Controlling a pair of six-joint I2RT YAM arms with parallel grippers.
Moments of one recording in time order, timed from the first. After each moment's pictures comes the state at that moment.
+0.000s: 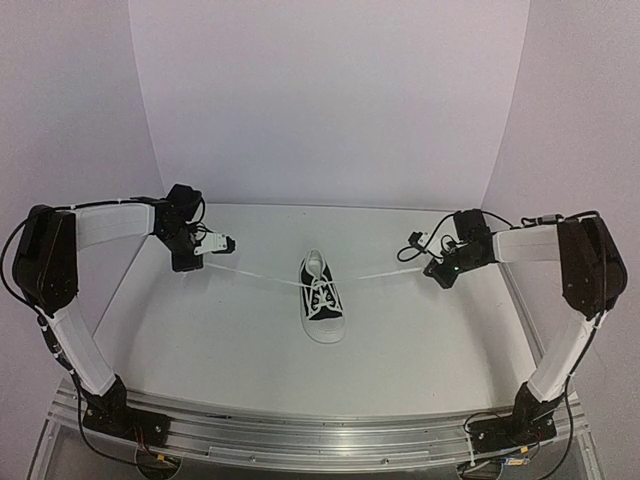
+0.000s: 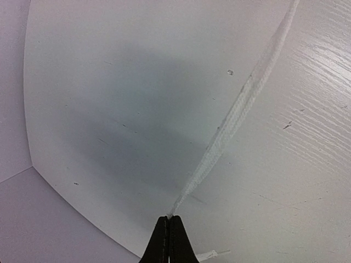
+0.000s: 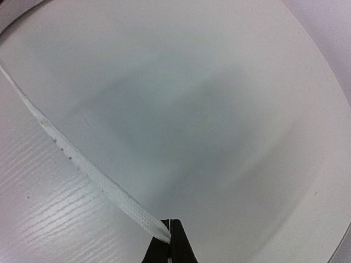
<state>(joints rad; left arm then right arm) -0.32 1.72 1.23 -0.60 -0.13 1.07 0.21 1.79 1.06 -0.22 -0.24 -0.69</state>
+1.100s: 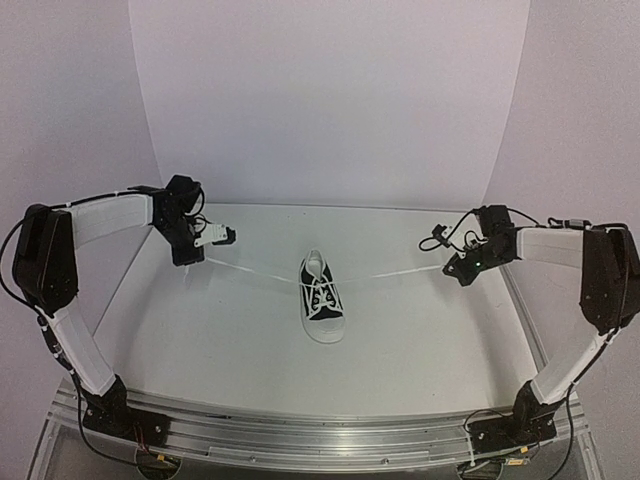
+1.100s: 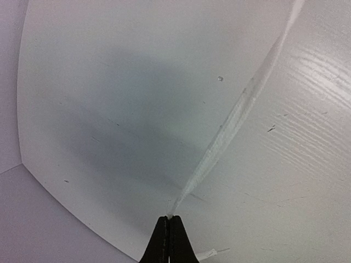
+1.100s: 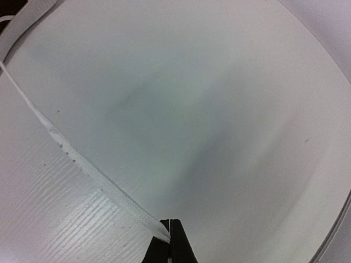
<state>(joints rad) -0.32 1.72 1.30 -0.70 -0.08 1.00 0.09 1.65 1.03 -0.36 -0.31 -0.62</state>
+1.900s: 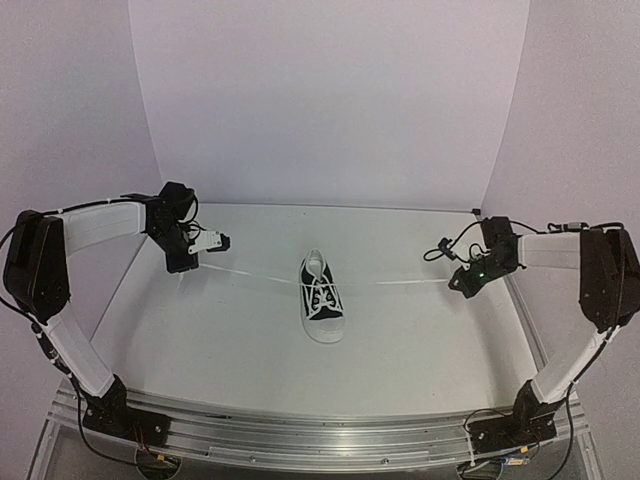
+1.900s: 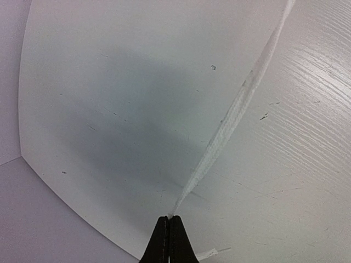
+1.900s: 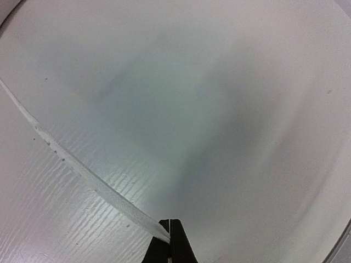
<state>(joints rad) -0.31 1.66 1.22 -0.68 -0.08 1.00 0.07 1.67 0.97 -0.38 -0.29 -0.57</state>
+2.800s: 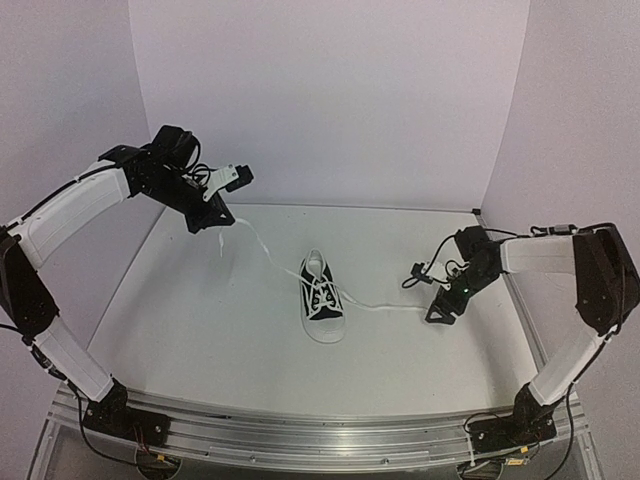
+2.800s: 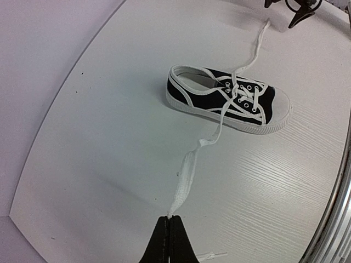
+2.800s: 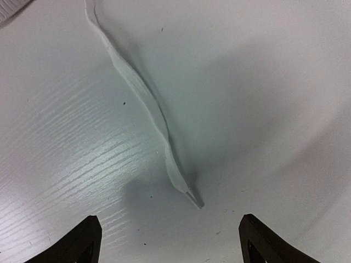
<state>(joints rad) -0.46 1.55 1.57 -0.89 0.32 0.63 0.25 1.68 0.94 -0.51 -0.26 -0.73</state>
